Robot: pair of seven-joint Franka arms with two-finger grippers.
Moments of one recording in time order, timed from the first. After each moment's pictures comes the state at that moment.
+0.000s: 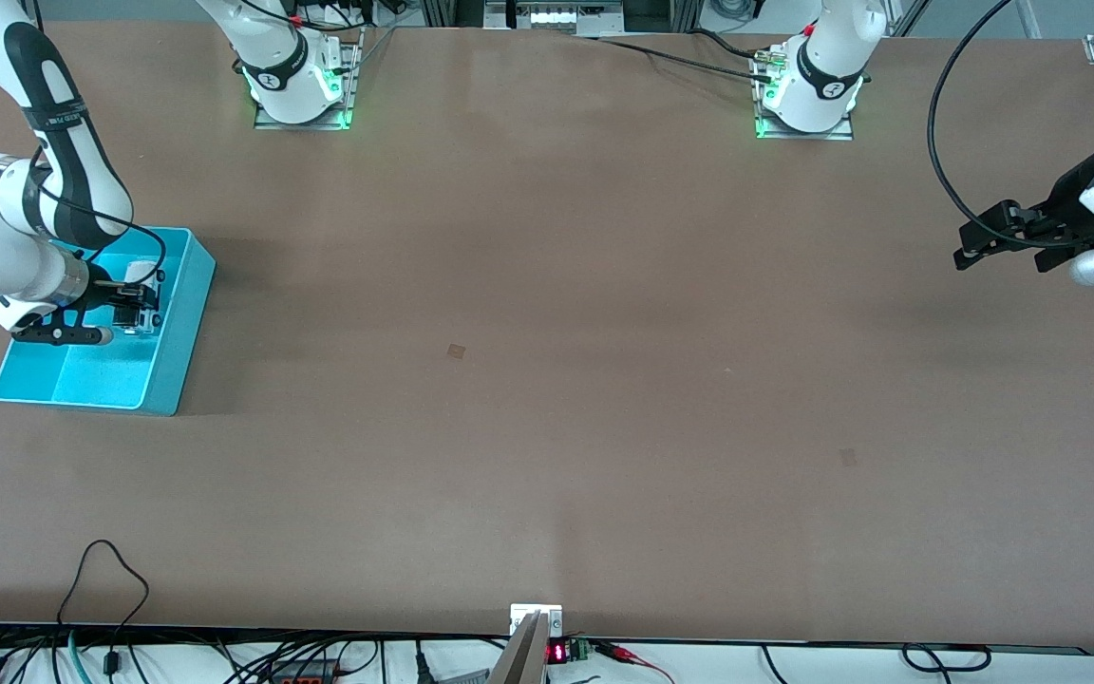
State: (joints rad) left arm 0.00 0.03 -0.01 -1.60 -0.06 1.64 -0.02; right arm -0.38 0.33 0.06 -2.16 -0.22 2.33 -0.14
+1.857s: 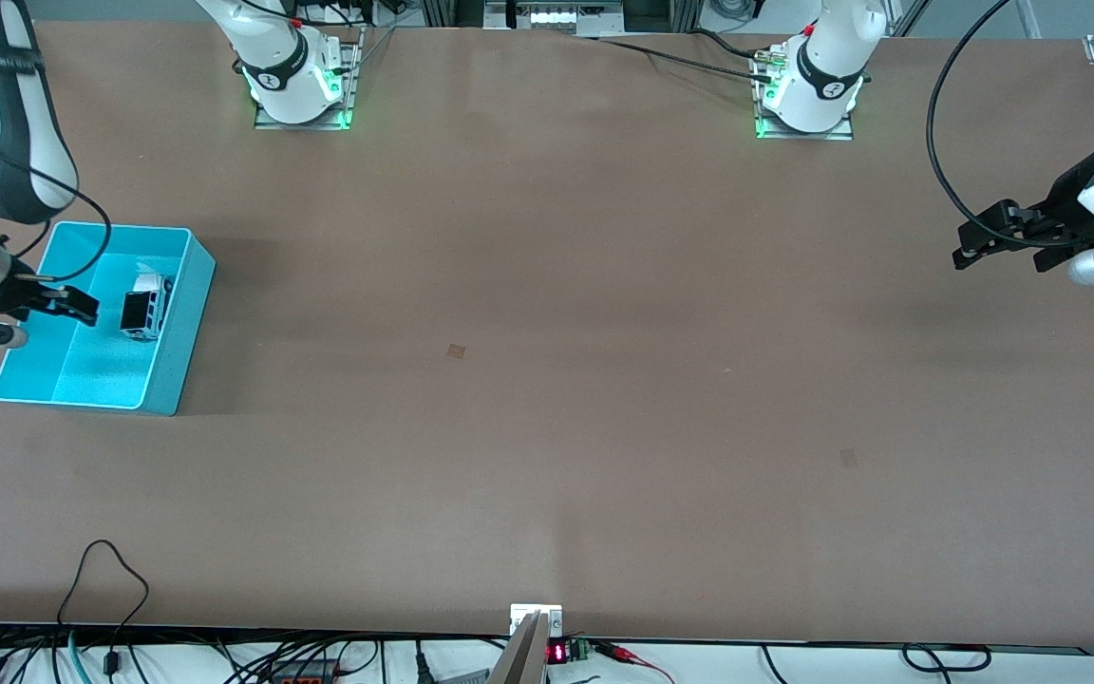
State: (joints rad) left arm 0.00 0.03 -0.01 -1.60 -0.06 1.64 -0.02; right arm -0.39 0.15 0.12 -2.01 -0.22 2.24 -0.13
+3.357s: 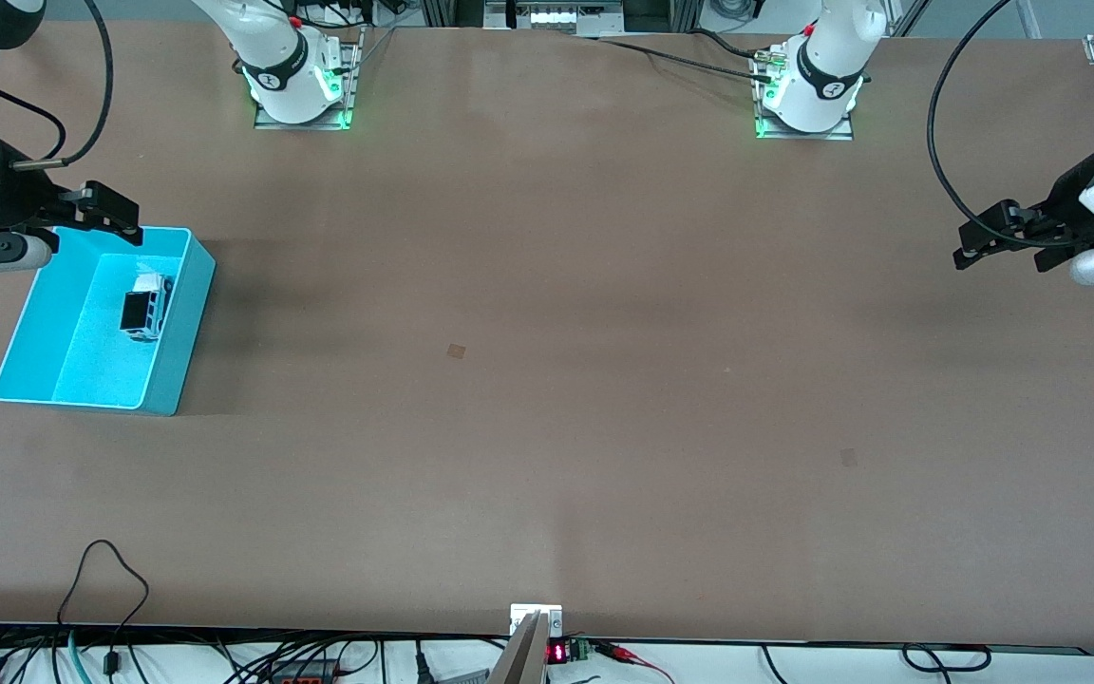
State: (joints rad) left arm 0.00 0.03 -0.01 -1.60 -0.06 1.64 -0.02; right arm -0.12 0.06 0.18 -1.57 -0.03 1.55 -0.05
